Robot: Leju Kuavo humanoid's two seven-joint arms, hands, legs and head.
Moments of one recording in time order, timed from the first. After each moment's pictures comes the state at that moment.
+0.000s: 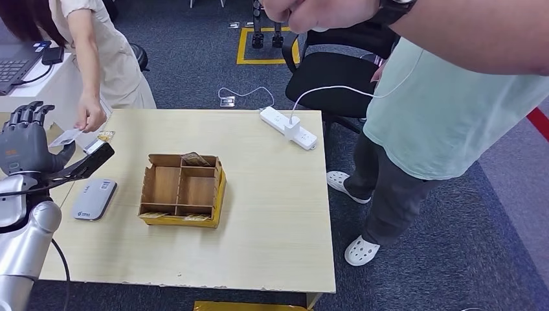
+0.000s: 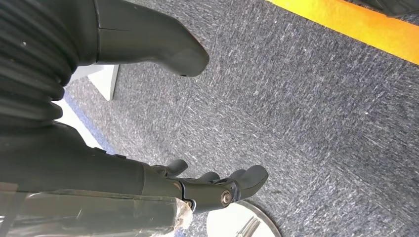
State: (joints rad) left arm -0.37 0.46 0.03 -1.28 -1.00 0.32 0.01; right arm -0.02 0.07 0.36 -0.18 0.54 -0.43 0.04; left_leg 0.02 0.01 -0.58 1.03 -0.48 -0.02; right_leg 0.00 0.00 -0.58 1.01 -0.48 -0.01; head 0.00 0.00
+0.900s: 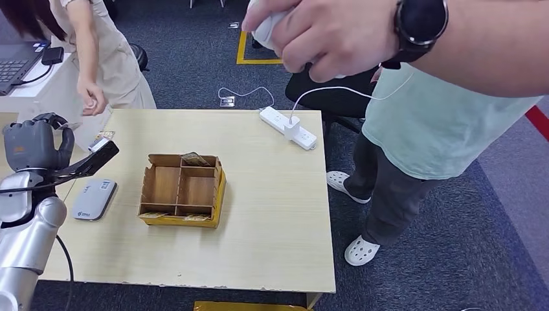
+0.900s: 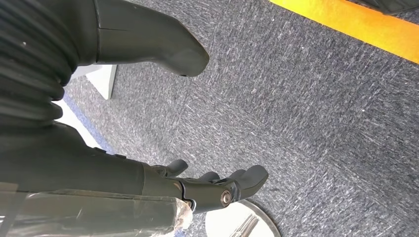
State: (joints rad) left arm -0.42 0.46 0.00 -1.20 -0.99 0.36 -0.04; right arm -0.03 0.06 0.35 -0.18 0.54 -0.43 0.04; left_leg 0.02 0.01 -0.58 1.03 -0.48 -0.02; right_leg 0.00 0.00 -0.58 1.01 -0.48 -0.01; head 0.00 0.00
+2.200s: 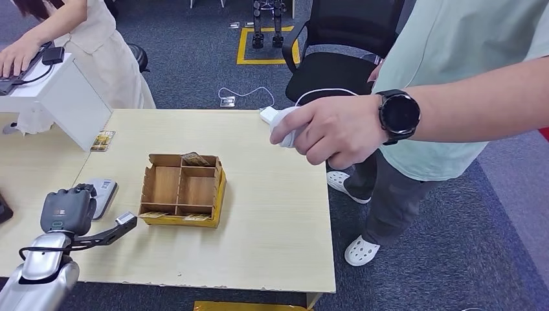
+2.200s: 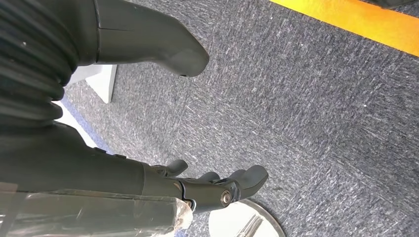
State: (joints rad) left arm -0.13 0.44 -0.02 -1.14 -1.27 0.40 0.05; right arm -0.03 0.06 0.32 -0.18 0.54 -0.43 0.03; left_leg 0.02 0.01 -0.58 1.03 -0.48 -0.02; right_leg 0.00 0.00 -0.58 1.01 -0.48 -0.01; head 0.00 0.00
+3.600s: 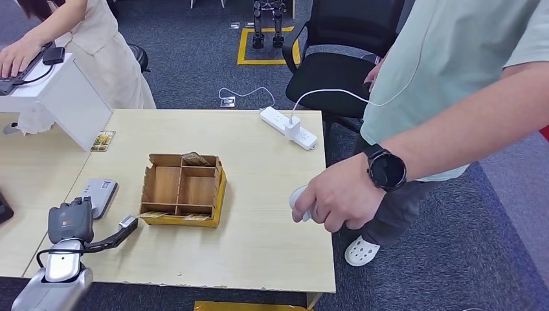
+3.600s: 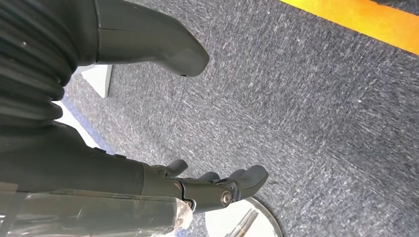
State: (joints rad) left arm -0.25 0.37 -0.02 -0.76 -1.45 0.47 0.24; right arm -0.03 0.06 0.32 -0.19 0.57 -0.44 0.03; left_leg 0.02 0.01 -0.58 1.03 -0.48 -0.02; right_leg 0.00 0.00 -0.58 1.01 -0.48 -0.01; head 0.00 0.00
